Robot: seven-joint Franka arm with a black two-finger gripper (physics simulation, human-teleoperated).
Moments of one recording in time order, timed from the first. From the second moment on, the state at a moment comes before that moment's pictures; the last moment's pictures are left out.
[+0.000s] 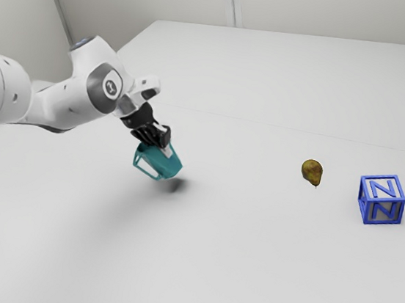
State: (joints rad) arm -0.31 0.11 0.33 -2.08 -0.47 2.30 0.44
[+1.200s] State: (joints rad) arm -0.40 0.09 0.38 -2.15 0.05 2.20 -0.11
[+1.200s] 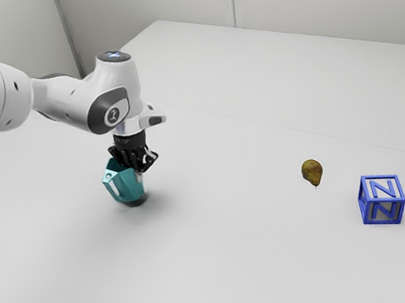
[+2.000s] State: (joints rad) arm -0.41 0.14 0.38 -2.14 0.06 2.18 -0.19
